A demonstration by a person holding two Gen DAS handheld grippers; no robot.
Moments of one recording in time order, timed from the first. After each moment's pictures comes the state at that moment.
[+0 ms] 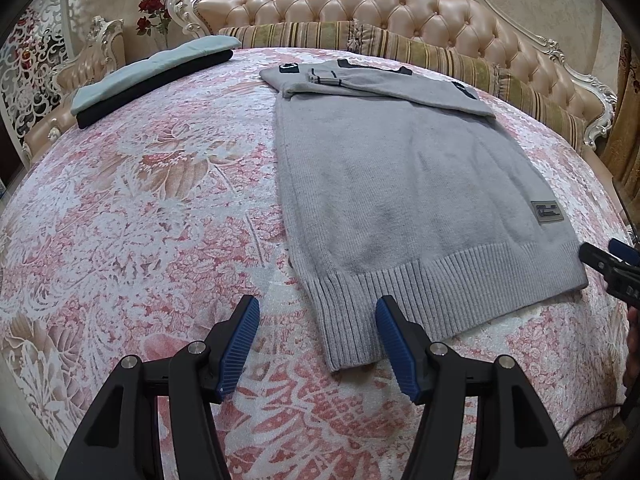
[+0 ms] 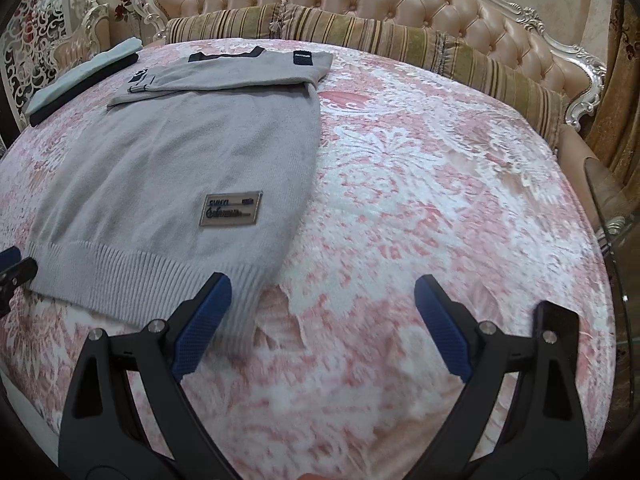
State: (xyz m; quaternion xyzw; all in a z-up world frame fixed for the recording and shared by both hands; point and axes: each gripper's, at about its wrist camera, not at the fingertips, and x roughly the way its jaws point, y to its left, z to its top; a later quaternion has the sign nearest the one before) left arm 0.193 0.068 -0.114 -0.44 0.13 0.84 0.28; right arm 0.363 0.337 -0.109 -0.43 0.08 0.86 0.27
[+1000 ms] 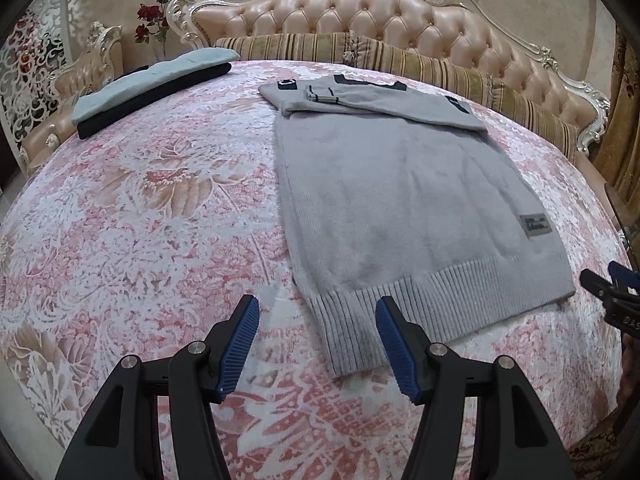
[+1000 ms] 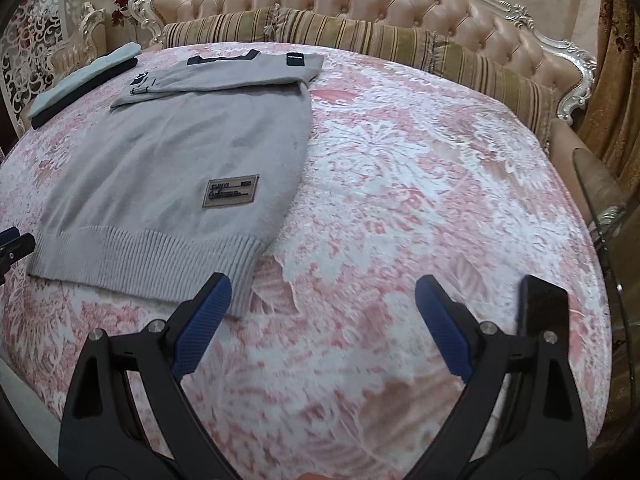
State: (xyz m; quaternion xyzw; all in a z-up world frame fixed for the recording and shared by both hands) left arm 0.188 0.064 -0.098 -0.43 0.12 0.85 0.29; right arm 0.376 0.335 -0.110 -0.42 0.09 0.86 0.27
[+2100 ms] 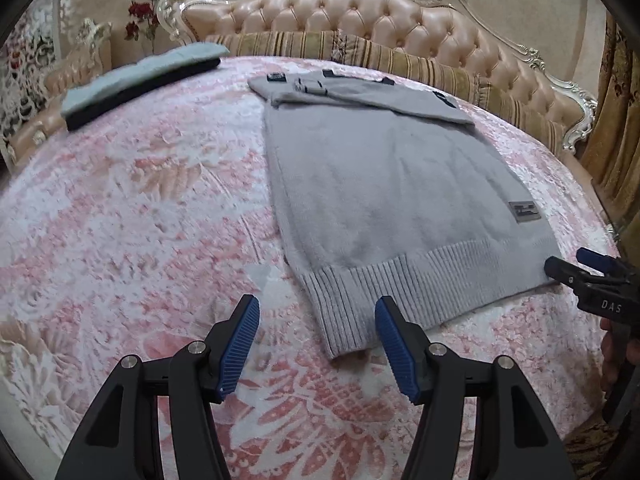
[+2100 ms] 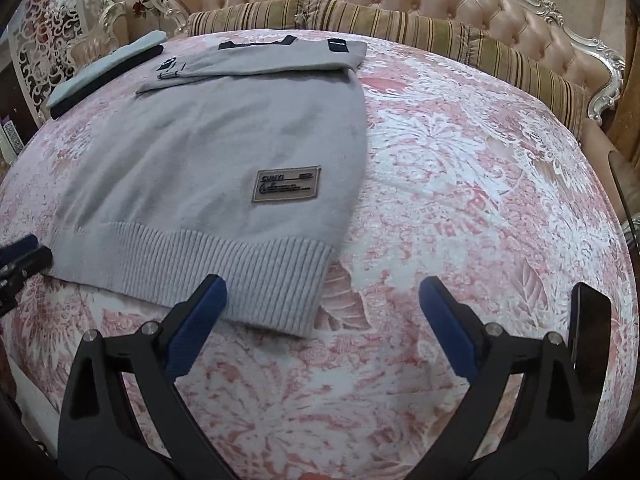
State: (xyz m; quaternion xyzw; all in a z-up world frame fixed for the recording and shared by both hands) left arm 0.198 0.056 -0.107 -0.42 0.12 0.84 0.32; right arm 0.350 0.317 -0.124 -0.44 0.10 0.86 0.23
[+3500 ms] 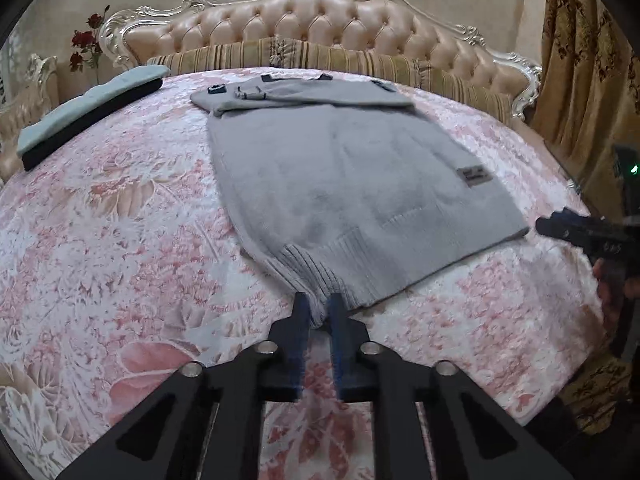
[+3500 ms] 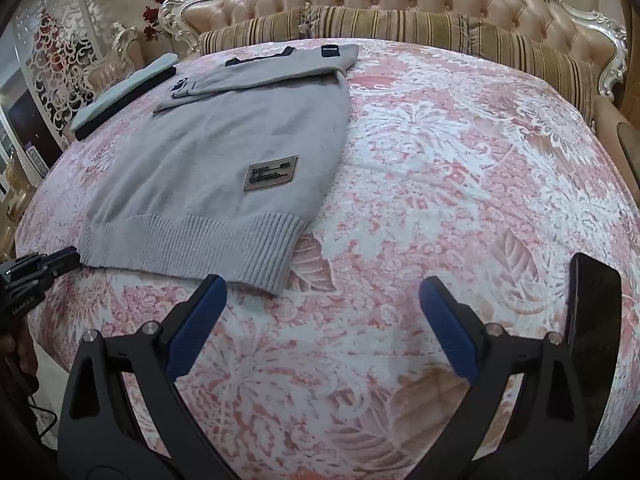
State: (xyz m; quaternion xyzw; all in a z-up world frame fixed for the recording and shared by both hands) left arm 0.211 0.047 -0.104 -0.39 0.13 0.80 0.43; right arm 0.392 0.339 -0.116 -0.41 0.15 0.88 0.18
